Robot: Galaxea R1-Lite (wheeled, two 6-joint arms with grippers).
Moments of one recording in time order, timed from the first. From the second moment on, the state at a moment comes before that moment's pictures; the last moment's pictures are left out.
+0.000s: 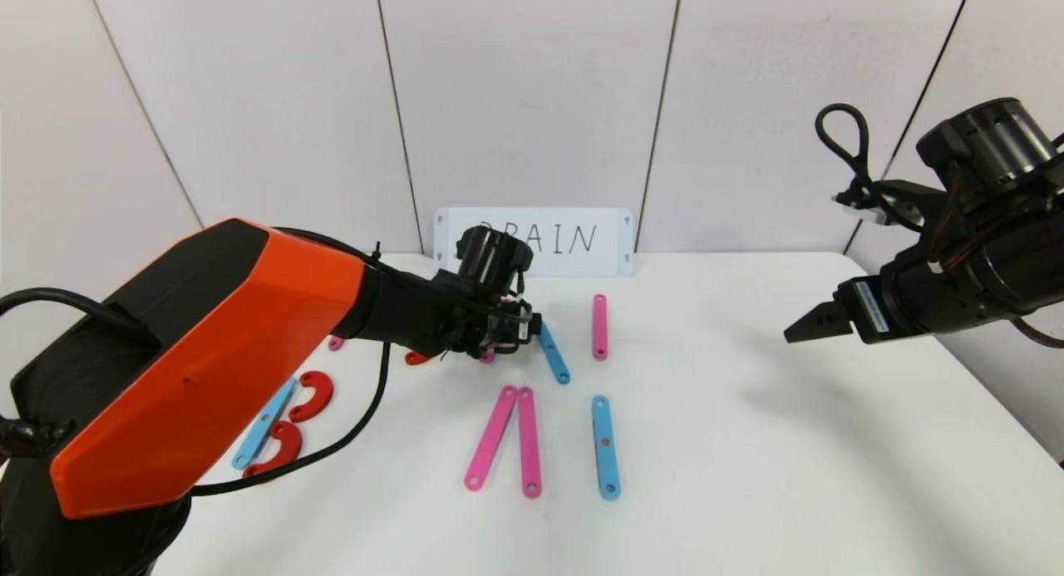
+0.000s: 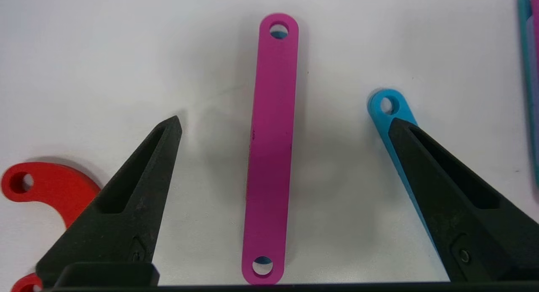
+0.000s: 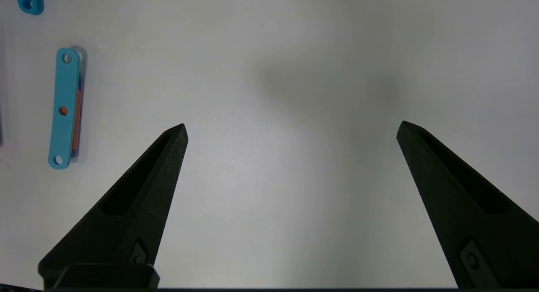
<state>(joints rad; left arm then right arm) -0.56 2.30 -1.60 -0.08 0.29 -0.33 0.16 1.67 -1.35 0.63 0.04 0.00</state>
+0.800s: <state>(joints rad) -0.35 2.10 -1.49 0.11 0.32 -0.30 0.17 1.67 -1.34 0.63 0.04 0.00</state>
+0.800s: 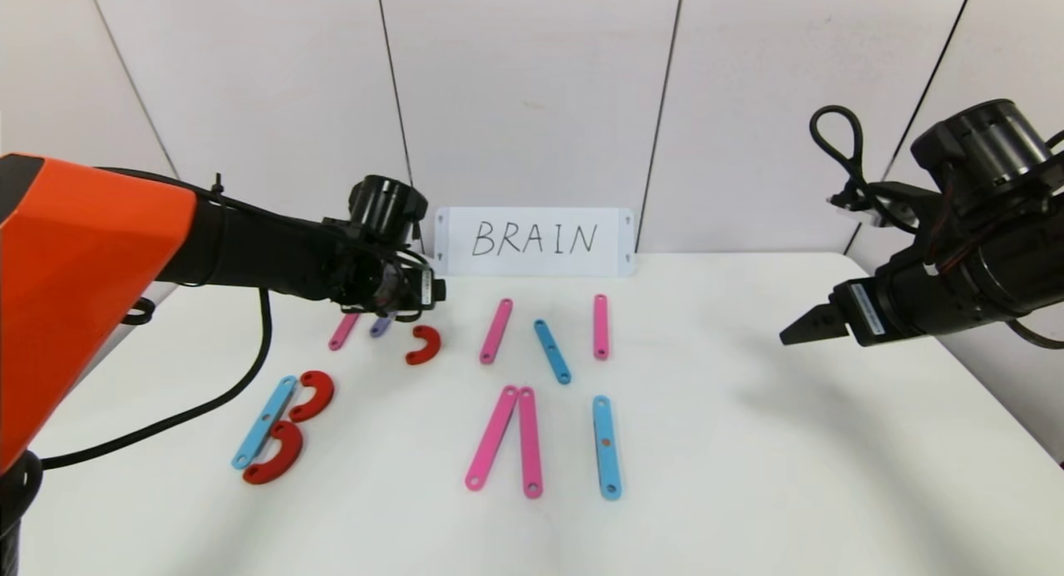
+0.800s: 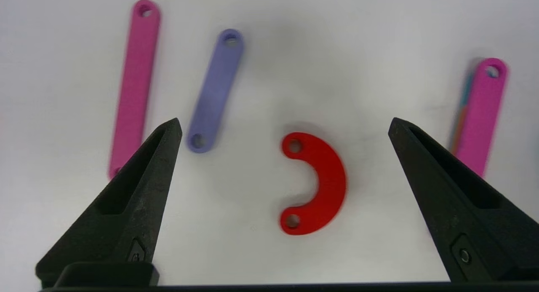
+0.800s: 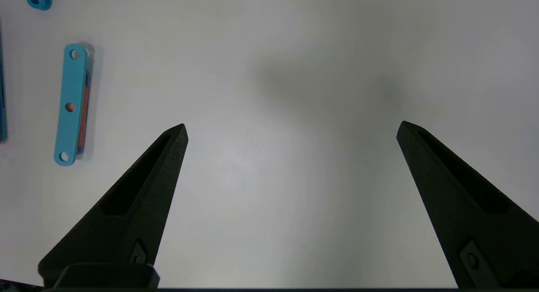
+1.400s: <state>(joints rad) -0.16 2.03 -1.41 0.10 0.34 -0.19 0.18 1.67 -1.34 0.63 0.04 0.00</state>
